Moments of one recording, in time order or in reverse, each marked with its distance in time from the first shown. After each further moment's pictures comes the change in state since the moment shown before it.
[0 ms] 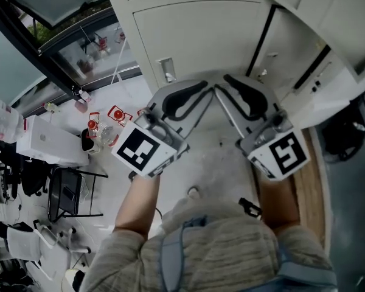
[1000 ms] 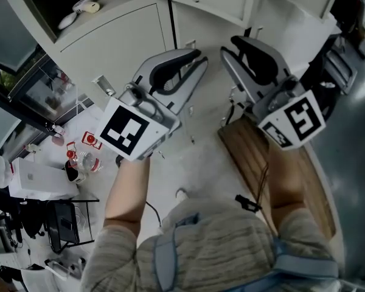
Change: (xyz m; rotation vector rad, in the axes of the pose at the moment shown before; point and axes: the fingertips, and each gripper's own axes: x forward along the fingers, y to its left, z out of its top) left arm 0.120 -0.113 0.089 0.153 -0.125 -0.235; right arm -0.154 -0.115 0.077 -0.196 -0.029 -0.225
